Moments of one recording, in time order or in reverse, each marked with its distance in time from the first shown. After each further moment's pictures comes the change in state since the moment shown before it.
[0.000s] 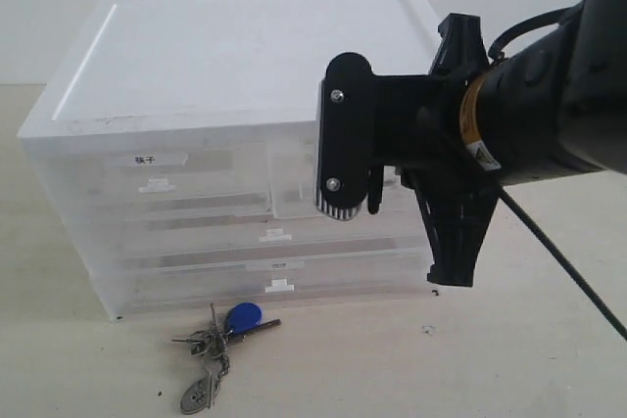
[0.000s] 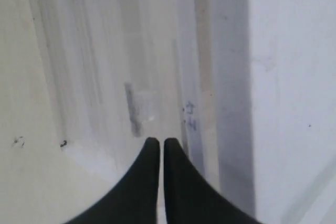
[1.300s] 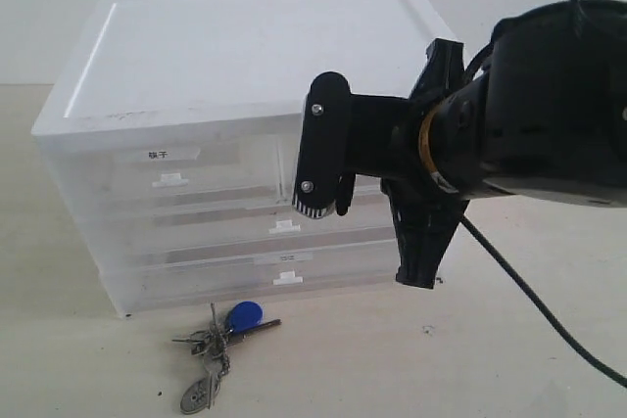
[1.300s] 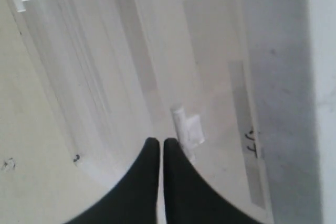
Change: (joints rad) left arm 0.000 0.000 0.000 0.000 0.000 0.000; right arm 0.002 0.113 0.000 -0.145 -0.023 0.245
